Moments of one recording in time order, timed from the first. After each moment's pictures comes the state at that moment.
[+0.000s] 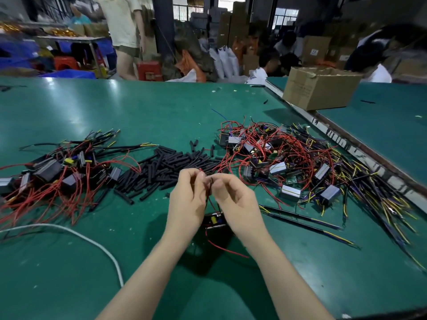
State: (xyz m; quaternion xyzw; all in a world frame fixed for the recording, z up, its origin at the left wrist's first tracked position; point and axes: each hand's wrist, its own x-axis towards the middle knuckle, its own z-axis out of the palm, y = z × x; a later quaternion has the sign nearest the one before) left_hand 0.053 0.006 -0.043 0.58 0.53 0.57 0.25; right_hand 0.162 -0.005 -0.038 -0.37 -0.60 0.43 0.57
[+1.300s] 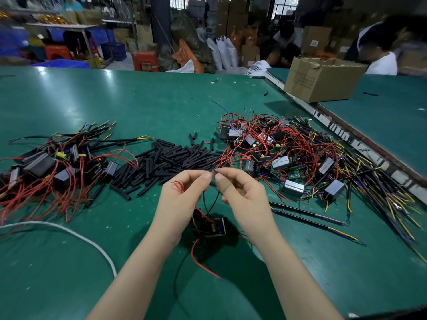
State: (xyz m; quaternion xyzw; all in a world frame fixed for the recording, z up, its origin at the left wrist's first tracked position) left_hand 0.042 -0.007 -0.031 0.49 0.42 0.60 0.46; right_hand 0.166 -0.007 -0.033 -0.43 -0.57 0.42 0.56
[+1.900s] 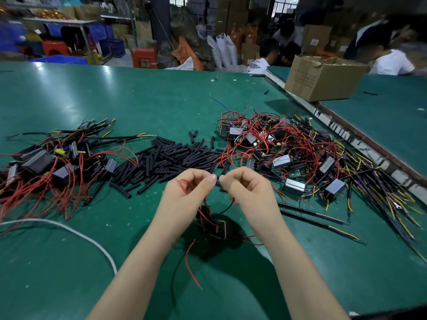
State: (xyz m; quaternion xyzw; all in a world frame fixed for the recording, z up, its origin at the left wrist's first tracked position) left_hand 0.038 -0.011 -0.026 0.55 0.44 0.56 0.44; right_hand 0.174 -0.004 -0.027 -0.42 -0.56 0.45 0.55
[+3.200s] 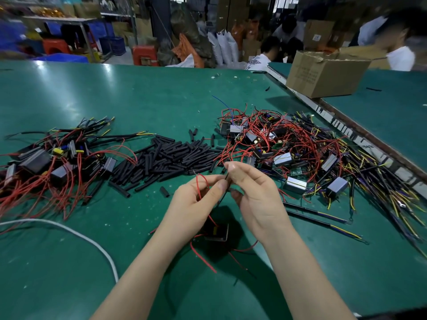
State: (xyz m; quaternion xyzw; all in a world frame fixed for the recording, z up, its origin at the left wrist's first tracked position) left_hand 0.047 -0.013 -0.037 0.59 0.43 0.51 0.45; right_hand 0.169 -0.007 -0.019 -0.38 -0.40 0.58 0.60
